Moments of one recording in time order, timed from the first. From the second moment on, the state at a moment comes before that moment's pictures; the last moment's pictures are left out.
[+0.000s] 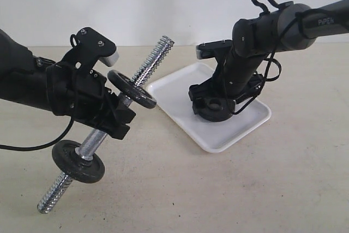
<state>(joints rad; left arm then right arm) -0.44 1.58 -0.85 -0.86 0.33 1.11 0.39 2.19 -1.51 0.07 0.61 0.00</state>
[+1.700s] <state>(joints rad) -0.44 1.58 -0.85 -0.85 0.34 1.11 0.45 2.19 -1.51 -0.13 0.63 0.11</state>
